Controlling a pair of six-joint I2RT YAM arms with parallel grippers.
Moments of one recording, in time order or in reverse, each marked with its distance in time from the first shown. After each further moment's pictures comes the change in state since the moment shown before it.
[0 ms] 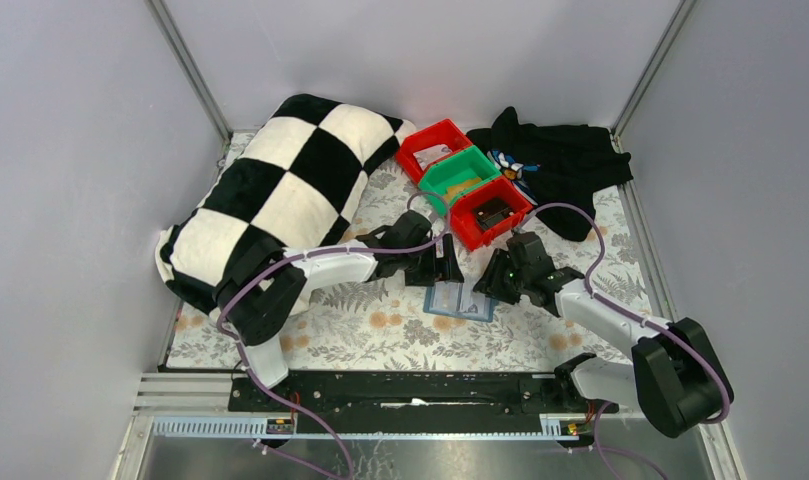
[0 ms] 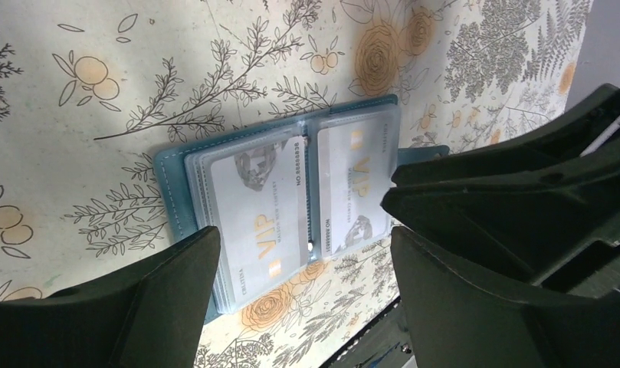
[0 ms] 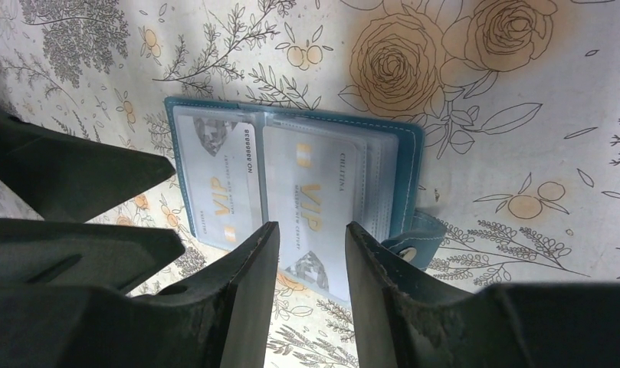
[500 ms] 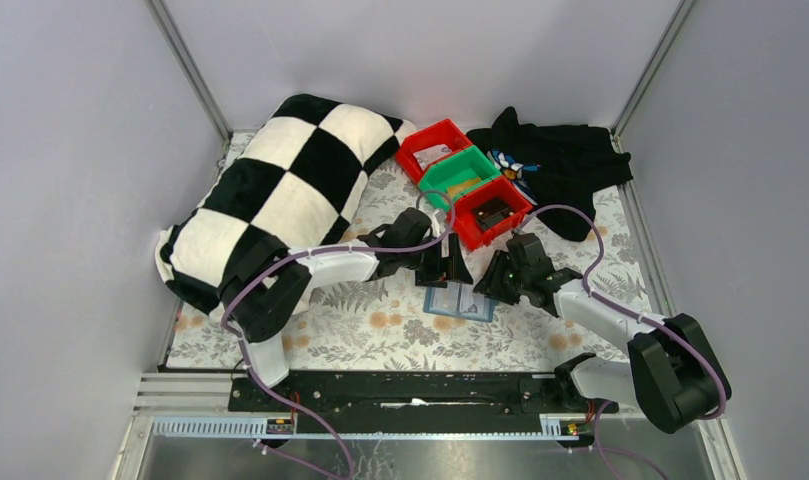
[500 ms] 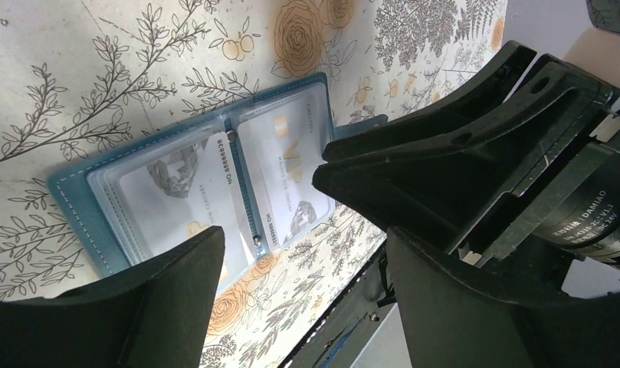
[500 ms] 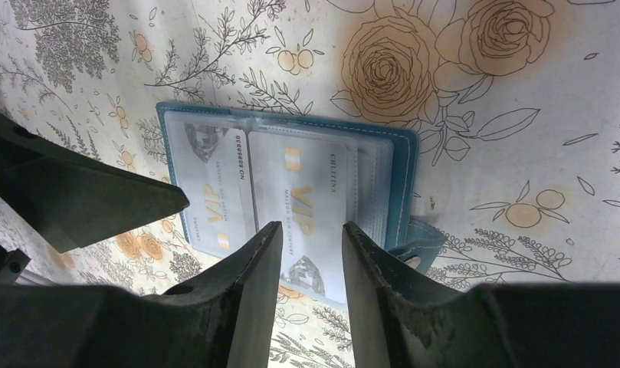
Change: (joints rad) left arm 0.010 0.016 -0.004 0.109 0.173 -0.005; right arm -0.006 0.027 -0.019 0.042 -0.002 0.004
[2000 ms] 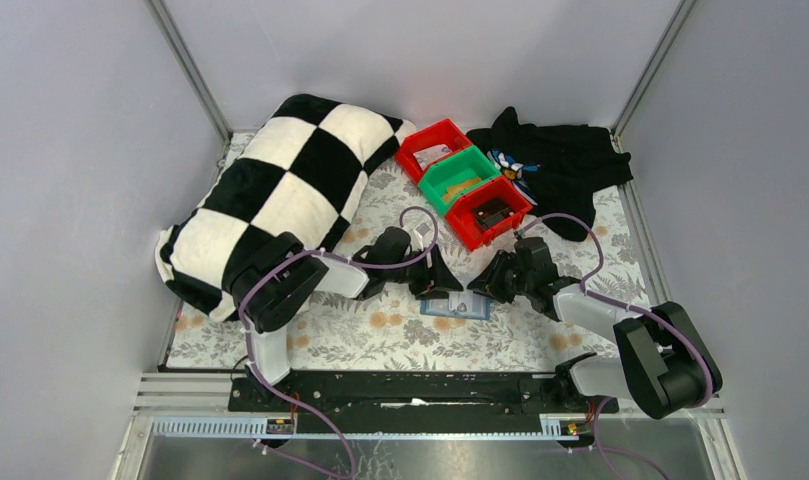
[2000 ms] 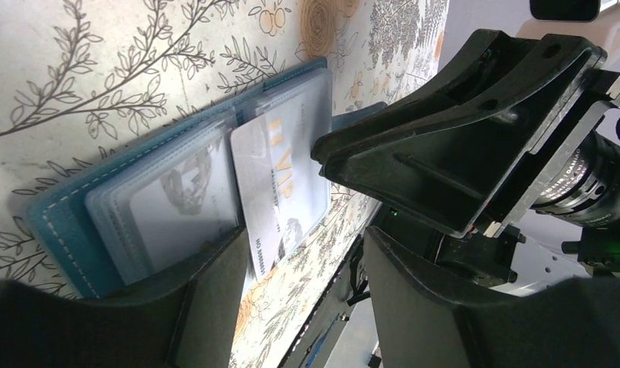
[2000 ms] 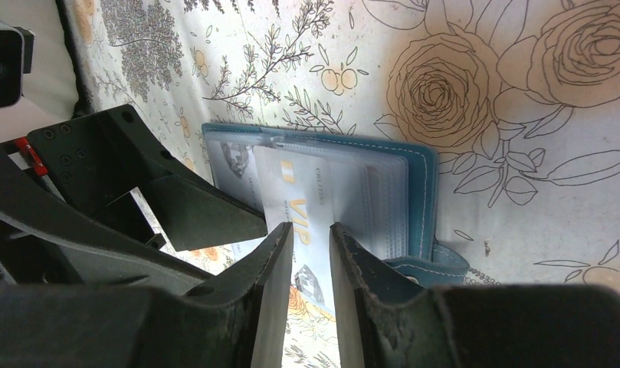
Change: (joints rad) left arm 0.048 0.079 -0.250 0.484 0.137 -0.226; right arm -0.068 0.070 -0.103 0.288 -0.170 0.098
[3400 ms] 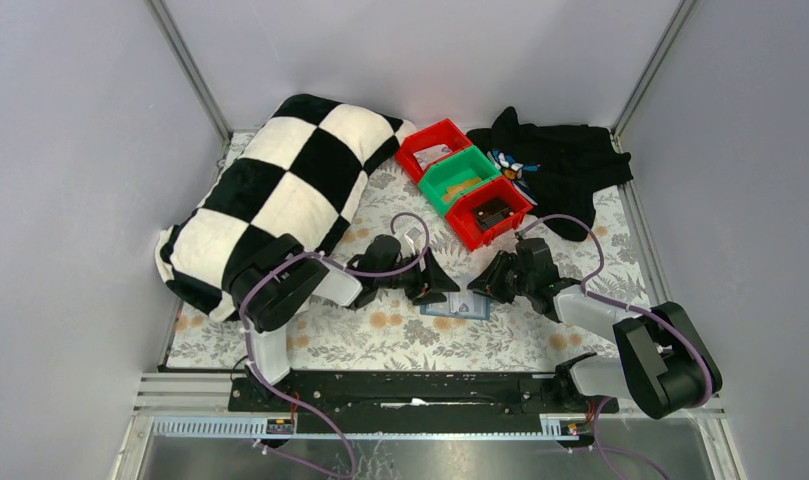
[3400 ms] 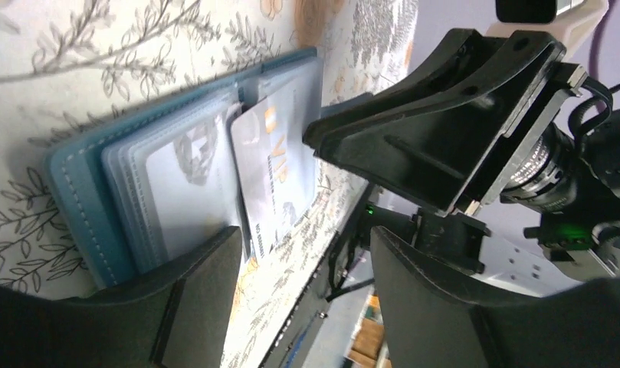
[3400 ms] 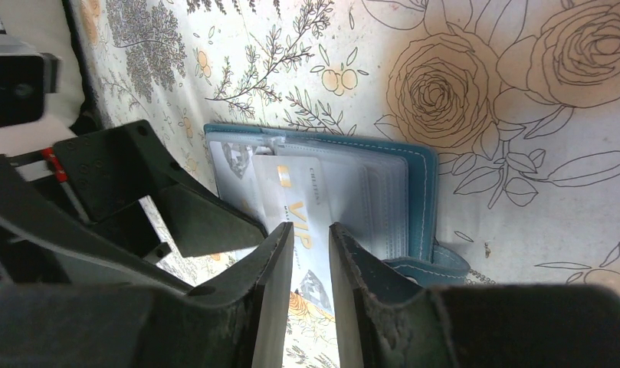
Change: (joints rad) left arm 0.018 0.018 -0.133 0.267 0.023 -0.146; right arm -0.007 0.000 -0.014 0.024 -0.011 0.007
